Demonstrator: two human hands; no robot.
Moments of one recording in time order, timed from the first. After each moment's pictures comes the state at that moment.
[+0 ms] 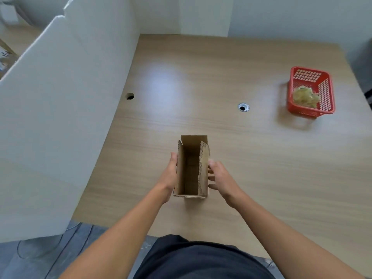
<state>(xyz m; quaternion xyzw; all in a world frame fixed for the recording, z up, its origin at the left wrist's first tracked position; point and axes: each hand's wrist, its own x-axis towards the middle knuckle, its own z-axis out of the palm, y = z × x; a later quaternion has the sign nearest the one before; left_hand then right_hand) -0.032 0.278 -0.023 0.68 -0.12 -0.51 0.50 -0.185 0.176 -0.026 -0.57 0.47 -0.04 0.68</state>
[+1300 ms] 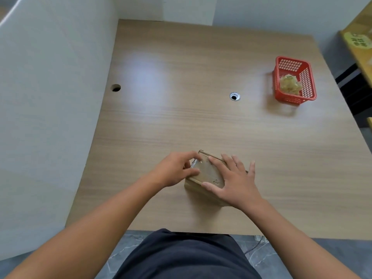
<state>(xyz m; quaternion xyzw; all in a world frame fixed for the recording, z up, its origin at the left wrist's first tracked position) 0.015 0.285 -0.023 0.69 -0.57 -0.38 0.24 -0.211 0.217 -0.013 -0.87 0.45 0.10 0.17</state>
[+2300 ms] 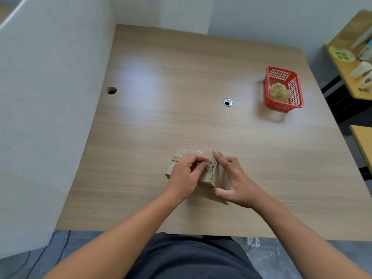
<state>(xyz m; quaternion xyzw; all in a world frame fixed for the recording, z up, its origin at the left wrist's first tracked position) -0.058 0.289 -0.004 0.66 -0.40 -0.35 0.53 -0.244 0.191 0.006 -0.85 0.33 -0.01 0.40</state>
